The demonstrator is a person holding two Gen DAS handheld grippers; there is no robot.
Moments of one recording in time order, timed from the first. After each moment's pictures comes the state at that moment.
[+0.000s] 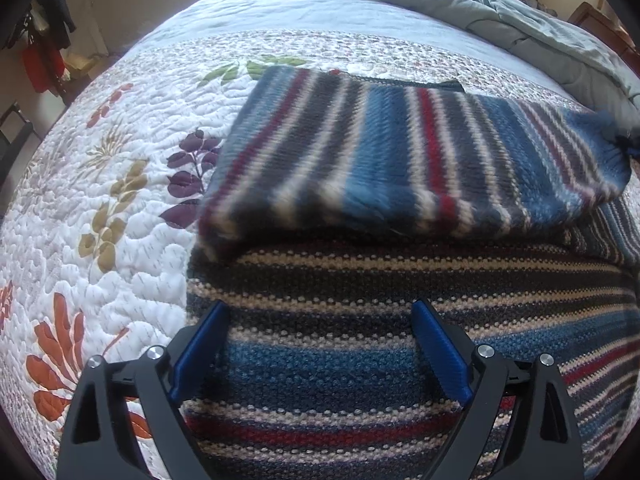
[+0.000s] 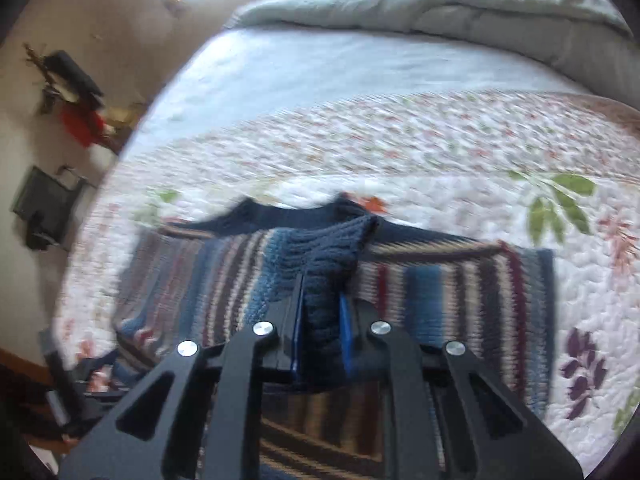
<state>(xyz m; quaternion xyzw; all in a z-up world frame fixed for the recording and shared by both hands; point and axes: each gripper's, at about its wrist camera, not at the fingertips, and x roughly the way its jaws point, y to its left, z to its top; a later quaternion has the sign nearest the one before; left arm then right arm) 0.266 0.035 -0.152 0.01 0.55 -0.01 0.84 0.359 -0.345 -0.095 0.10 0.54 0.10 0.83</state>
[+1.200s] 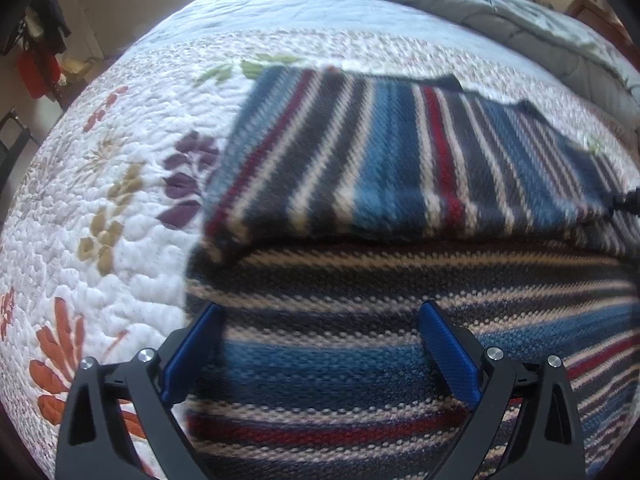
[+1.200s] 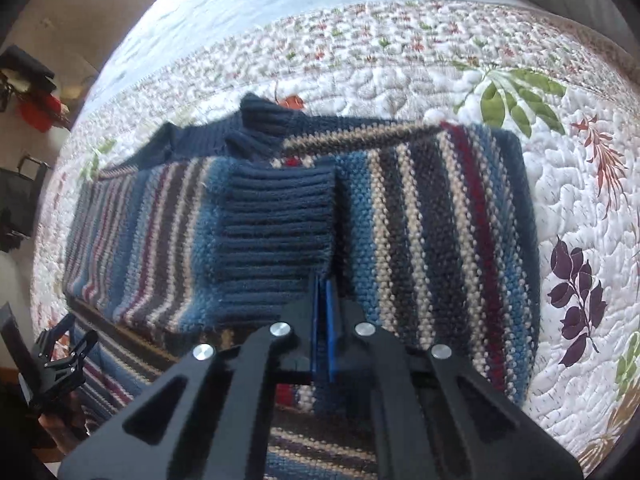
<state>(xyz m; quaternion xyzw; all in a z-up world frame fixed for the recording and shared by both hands) 0.269 0.037 -0.148 0.00 0.55 -0.02 0.83 0.328 -0.375 -0.135 0.10 0.61 0.06 0.78</state>
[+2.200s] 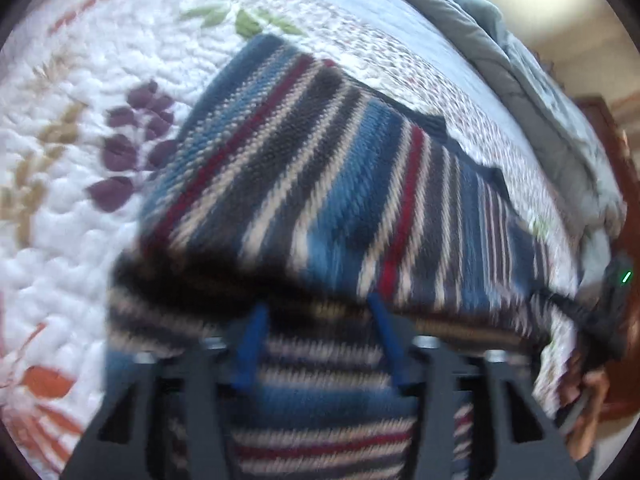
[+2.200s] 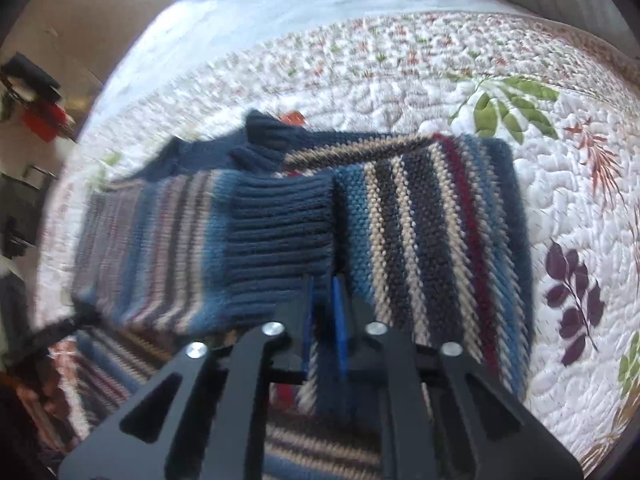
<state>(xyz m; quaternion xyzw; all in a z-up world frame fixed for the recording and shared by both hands) 0.302 0.053 -0.147 -0.18 0.60 -0.07 0.78 0.321 -0.386 -0.121 0.12 0.59 0.07 0.79</state>
